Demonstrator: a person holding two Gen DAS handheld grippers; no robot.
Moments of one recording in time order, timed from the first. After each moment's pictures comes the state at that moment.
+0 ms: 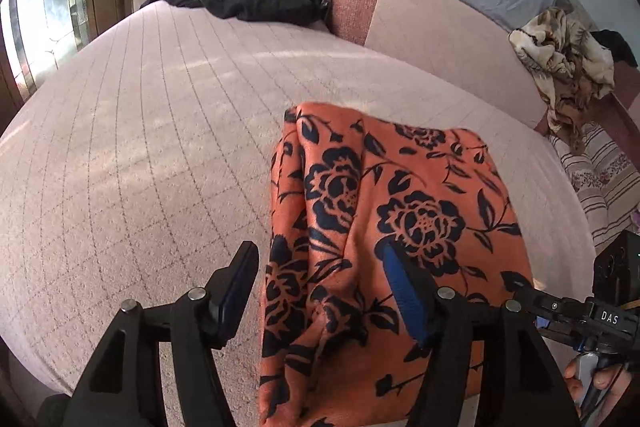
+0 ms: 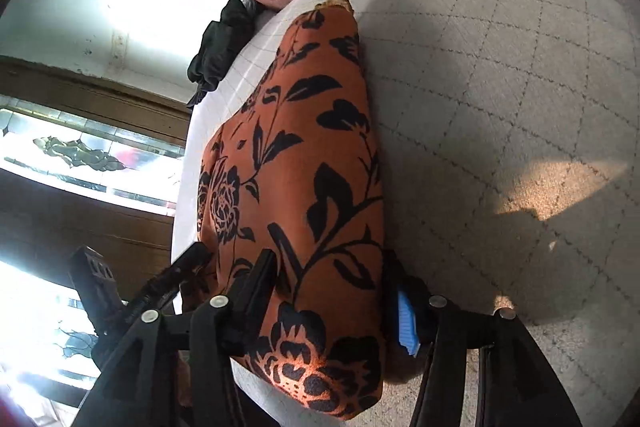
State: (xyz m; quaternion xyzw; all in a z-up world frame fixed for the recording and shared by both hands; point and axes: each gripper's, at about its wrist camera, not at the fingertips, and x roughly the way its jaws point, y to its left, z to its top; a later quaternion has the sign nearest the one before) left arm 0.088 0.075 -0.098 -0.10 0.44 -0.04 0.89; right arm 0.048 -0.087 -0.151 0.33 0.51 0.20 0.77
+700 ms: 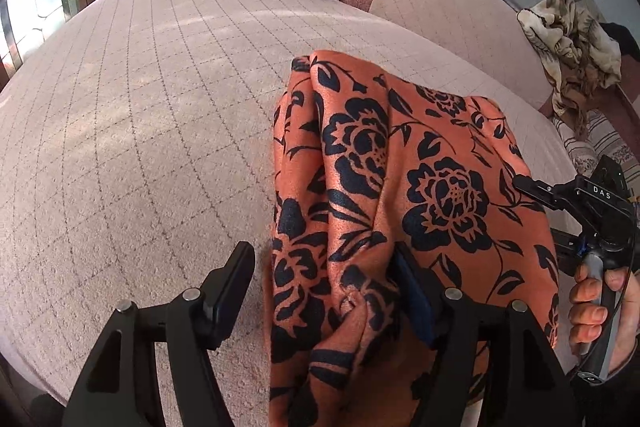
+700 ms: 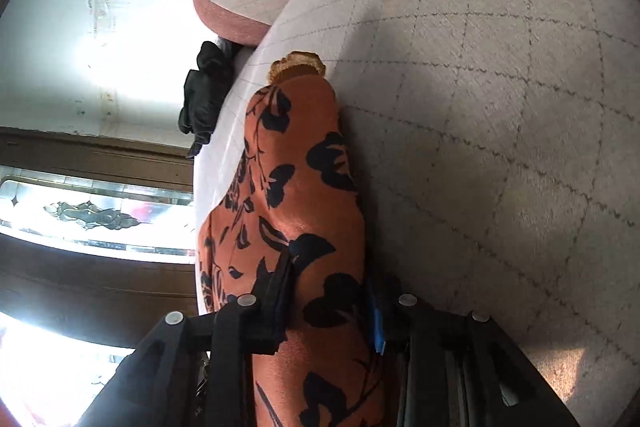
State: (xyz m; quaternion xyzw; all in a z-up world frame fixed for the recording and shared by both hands) left arm 0.099 0.086 -0.138 -0.13 0.49 -0.06 0.86; right arm 0.133 -0.111 -0.177 0.42 0.49 0.19 0.74
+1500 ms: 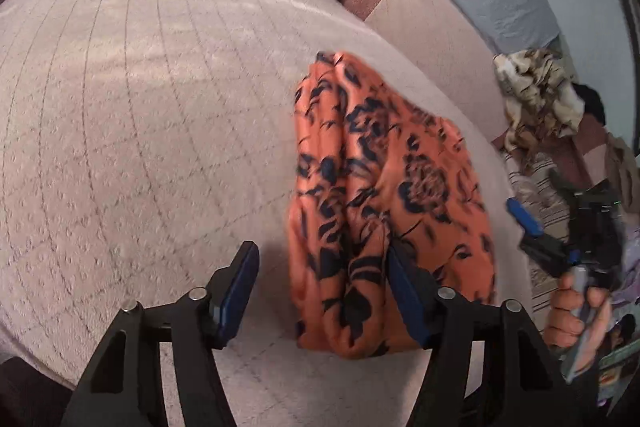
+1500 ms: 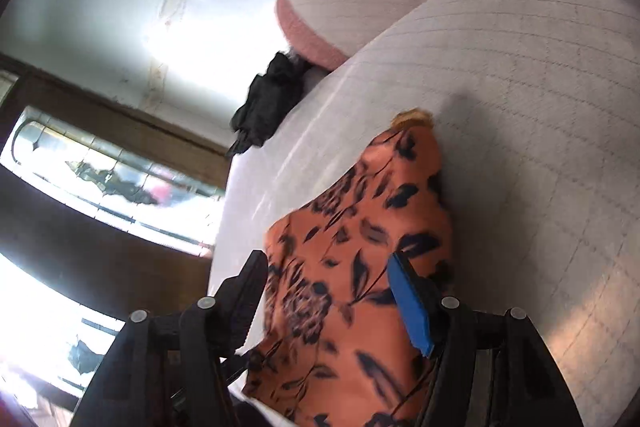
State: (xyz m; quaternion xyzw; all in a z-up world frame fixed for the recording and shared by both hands) left arm 0.059 0.149 -0.157 -0.24 0.51 -0.11 0.82; right arm 0.100 -0.088 -0.084 0.35 0.43 0.26 0.79
